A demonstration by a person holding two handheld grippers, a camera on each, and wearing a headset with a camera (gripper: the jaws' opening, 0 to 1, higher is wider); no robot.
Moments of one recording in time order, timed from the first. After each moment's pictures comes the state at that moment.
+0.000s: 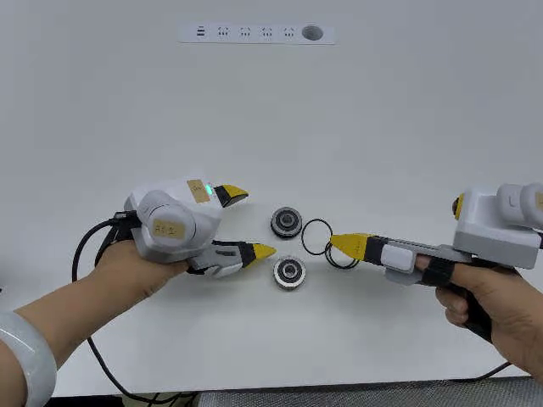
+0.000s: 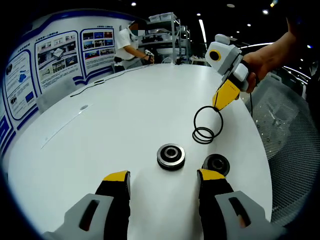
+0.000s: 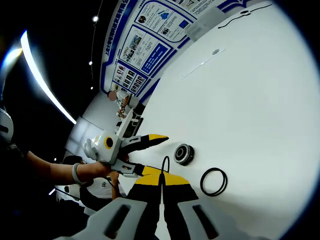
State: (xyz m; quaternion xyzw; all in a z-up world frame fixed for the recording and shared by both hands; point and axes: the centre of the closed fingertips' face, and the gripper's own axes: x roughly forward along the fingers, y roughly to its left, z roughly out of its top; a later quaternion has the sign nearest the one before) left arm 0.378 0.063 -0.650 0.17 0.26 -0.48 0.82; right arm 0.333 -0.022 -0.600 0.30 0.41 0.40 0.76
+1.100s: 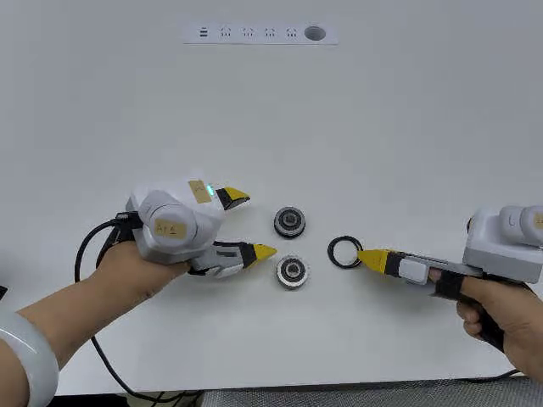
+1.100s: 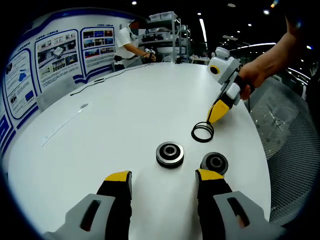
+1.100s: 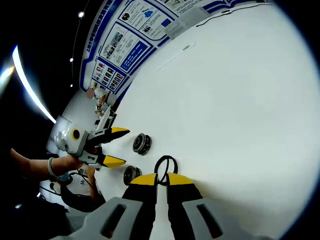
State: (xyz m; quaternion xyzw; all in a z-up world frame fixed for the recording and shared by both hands) left arm 0.376 0.065 -0.650 0.17 0.26 -0.48 0.82; right arm 0.337 -0.060 -0.654 0.25 0.44 0.33 0.79
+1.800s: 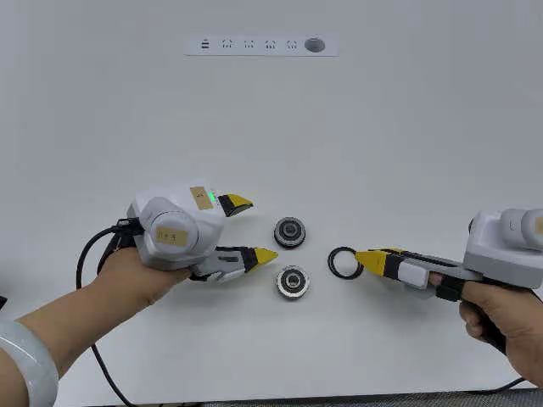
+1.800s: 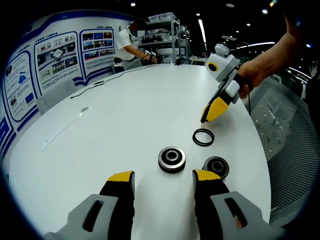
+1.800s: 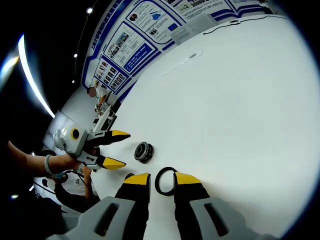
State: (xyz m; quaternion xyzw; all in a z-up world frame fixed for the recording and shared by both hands) left arm 0.380 0.062 -0.642 0.17 0.26 -0.49 0.82; right arm 0.353 -0.056 -0.641 0.23 0.42 0.34 0.81
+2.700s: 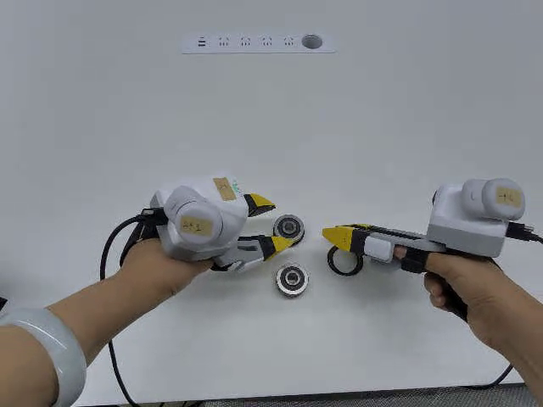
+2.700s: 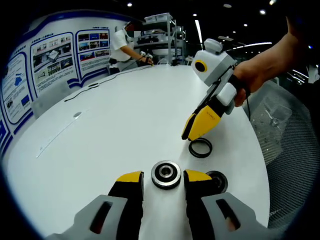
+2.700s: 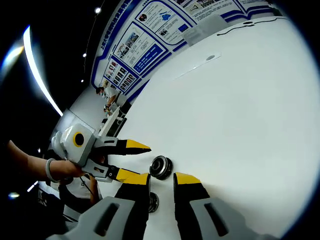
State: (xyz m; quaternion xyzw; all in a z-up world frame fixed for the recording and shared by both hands) left arm 0.384 0.034 -0.641 0.17 0.26 -0.50 0.81; right arm 0.372 -0.014 -0.629 0.24 0.40 0.37 0.80
